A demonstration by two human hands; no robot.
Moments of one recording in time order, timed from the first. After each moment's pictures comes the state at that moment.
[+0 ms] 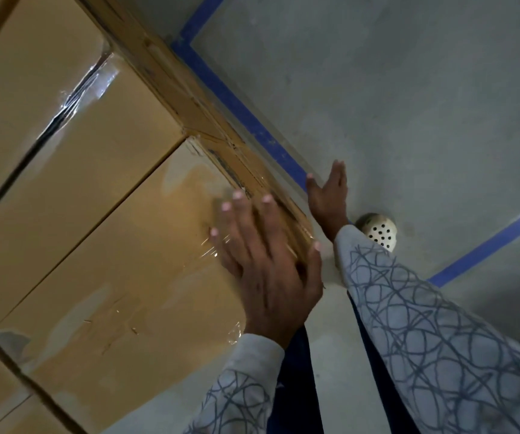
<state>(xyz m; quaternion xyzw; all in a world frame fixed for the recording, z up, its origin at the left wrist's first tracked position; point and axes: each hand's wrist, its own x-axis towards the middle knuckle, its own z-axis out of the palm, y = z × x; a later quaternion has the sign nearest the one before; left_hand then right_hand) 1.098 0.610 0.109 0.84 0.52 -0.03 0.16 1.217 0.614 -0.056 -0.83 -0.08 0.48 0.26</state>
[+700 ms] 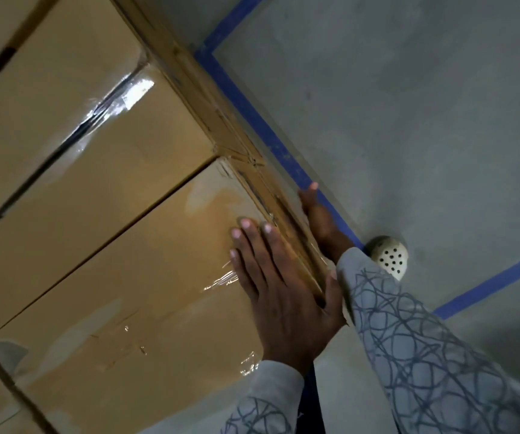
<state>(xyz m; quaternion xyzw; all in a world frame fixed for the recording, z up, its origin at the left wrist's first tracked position) 1.091 0.612 0.089 0.80 0.56 0.01 0.19 1.193 0.651 -0.061 -0.65 -0.02 0.68 0.33</state>
